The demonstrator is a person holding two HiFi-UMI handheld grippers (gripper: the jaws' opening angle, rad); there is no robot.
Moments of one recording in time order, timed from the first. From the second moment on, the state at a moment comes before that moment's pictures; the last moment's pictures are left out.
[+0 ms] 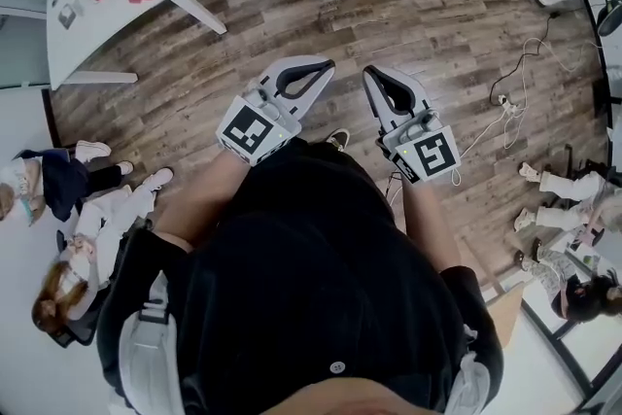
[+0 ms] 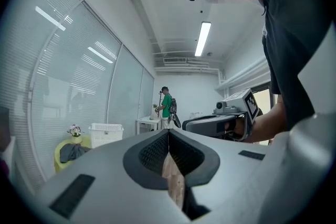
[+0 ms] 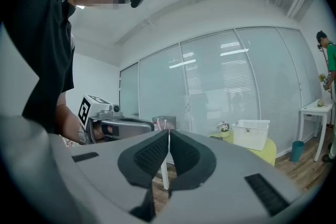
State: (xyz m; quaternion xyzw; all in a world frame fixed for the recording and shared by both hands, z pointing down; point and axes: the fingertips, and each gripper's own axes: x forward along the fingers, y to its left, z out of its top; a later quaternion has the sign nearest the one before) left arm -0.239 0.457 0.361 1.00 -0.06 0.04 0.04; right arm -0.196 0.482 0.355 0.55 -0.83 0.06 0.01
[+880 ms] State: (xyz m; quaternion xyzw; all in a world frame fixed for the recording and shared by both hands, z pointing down) left arm -0.213 0.457 0.383 0.99 -0.12 0.06 0.04; right arm -0.160 0.484 0.368 0.51 -0.86 0.07 0.00
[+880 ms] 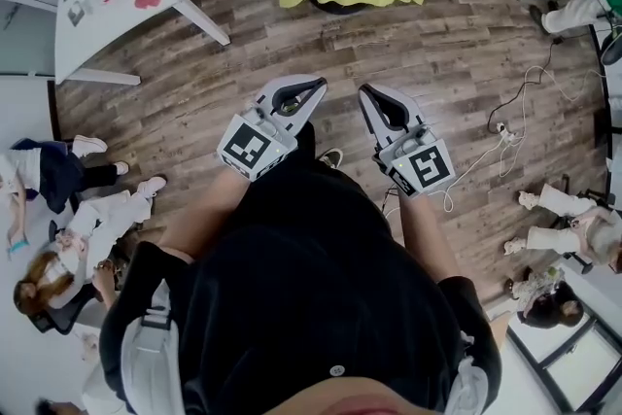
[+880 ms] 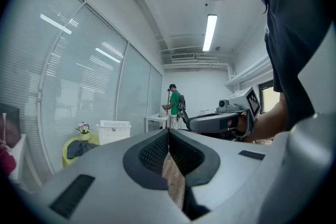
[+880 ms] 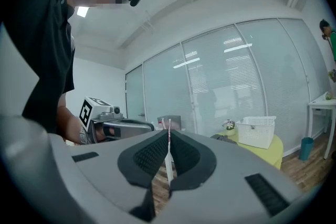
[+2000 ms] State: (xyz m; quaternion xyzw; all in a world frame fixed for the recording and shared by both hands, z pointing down) left arm -0.197 0.204 0.392 0.99 -0.08 0.07 0.04; right arm -0.149 0.224 0.379 0.52 -0.85 0.10 0.02
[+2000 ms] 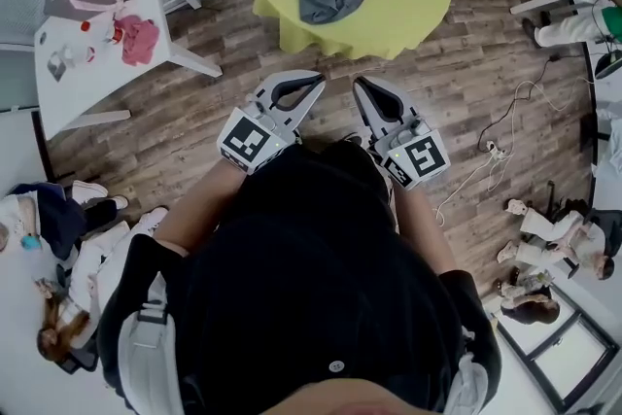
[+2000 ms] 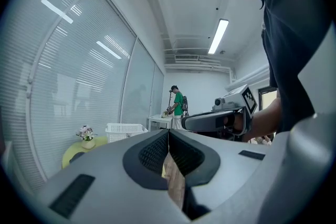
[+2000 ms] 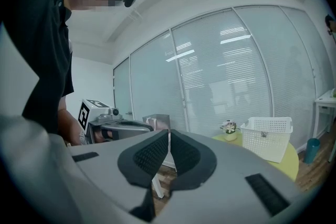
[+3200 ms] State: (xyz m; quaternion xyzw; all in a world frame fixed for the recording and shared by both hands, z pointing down) left arm -0.033 0.005 0.404 0.96 -0.27 0.09 0.04; right arm 0.018 0.007 0.410 0.36 -0.92 0.11 0.05
